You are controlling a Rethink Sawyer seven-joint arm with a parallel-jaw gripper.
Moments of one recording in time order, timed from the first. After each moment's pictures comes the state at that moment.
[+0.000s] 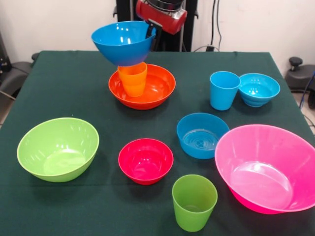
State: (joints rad) arm -0.03 -0.69 -0.30 1.83 -0.01 0.48 2.02
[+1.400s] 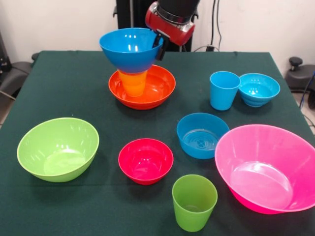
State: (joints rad) arm 0.08 -0.58 -0.39 1.77 0.08 0.48 2.06
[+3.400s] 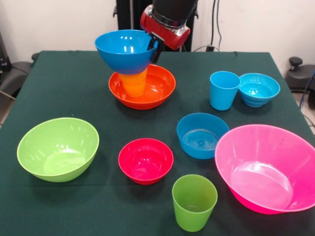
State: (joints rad) arm 0.08 -0.55 -0.42 1.74 0.10 0.48 2.08
